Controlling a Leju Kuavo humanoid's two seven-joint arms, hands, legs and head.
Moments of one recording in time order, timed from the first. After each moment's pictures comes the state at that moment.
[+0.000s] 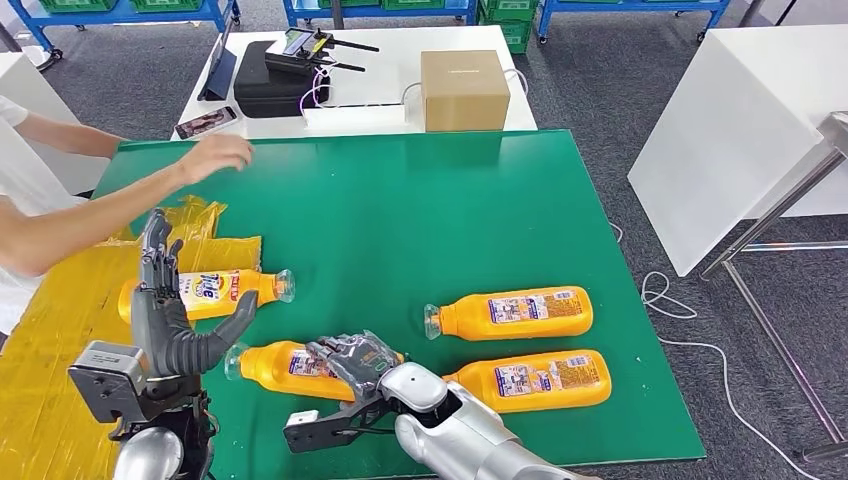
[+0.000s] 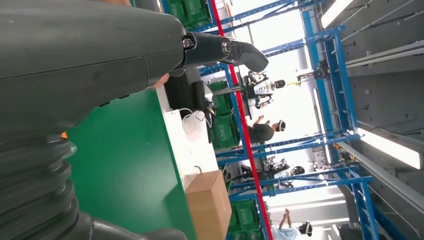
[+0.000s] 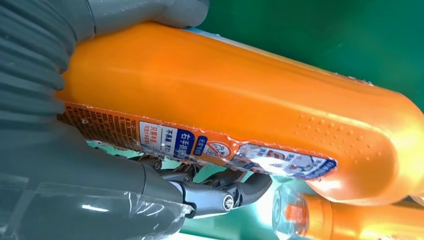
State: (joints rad) left arm 0.09 -0.17 -0.10 -1.87 -0.24 0.20 -0.37; right arm -0.50 0.32 0.94 -0.57 0.93 -0.03 0.03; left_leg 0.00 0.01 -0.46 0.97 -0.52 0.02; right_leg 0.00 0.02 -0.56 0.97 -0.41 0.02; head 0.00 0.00
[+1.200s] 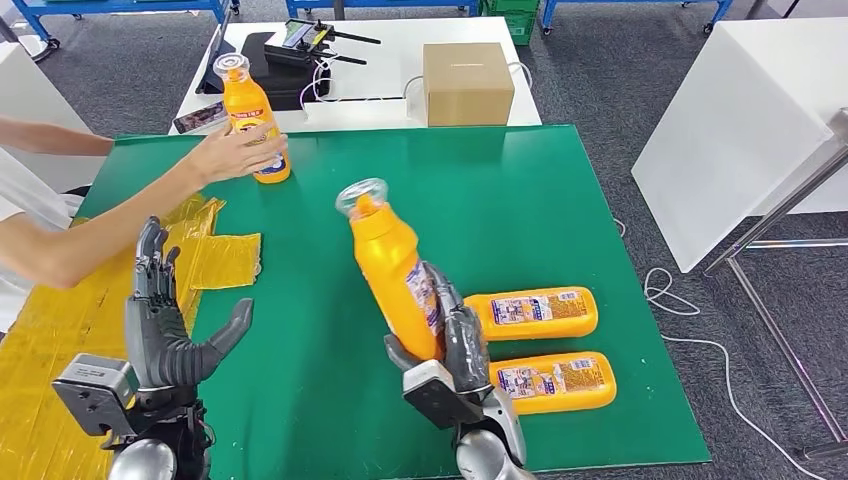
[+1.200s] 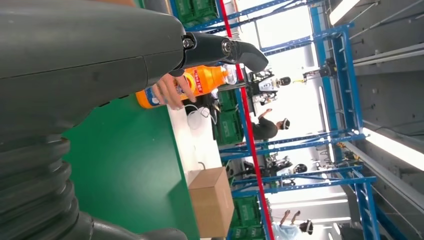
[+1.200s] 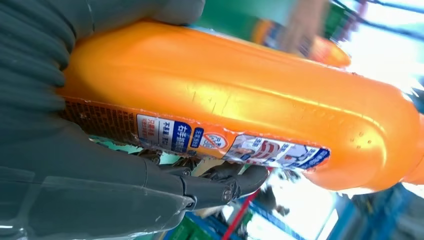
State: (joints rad) left arm 0.13 -0.16 -0.11 -1.91 -0.21 0.19 -0.36; right arm -0.06 0.23 0.49 -1.29 0.43 -0.43 -0.39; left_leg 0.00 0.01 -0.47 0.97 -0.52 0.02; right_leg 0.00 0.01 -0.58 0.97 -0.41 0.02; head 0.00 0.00
